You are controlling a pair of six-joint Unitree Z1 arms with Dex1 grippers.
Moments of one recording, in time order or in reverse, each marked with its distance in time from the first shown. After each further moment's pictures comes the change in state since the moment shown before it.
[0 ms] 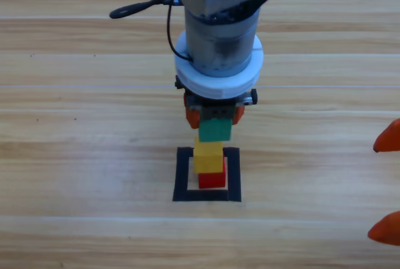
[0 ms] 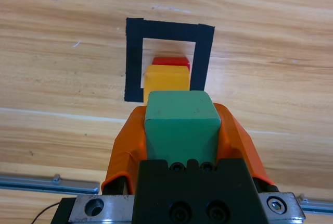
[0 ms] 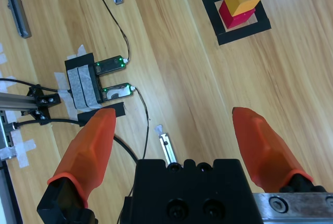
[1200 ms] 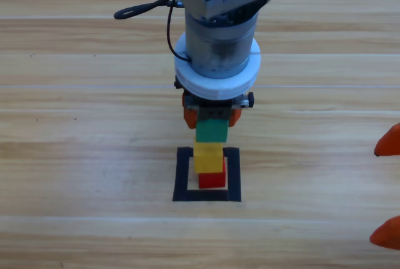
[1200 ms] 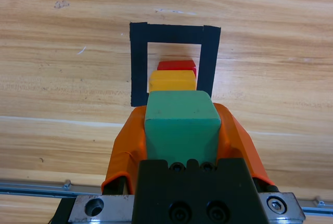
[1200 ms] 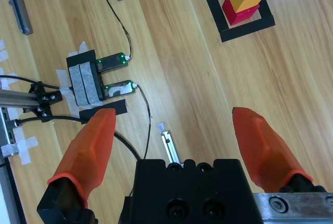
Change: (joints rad) arm 0 0.014 0.015 0.000 0.000 -0.003 0.062; arm 1 0.000 0.005 0.000 0.010 0.008 0.000
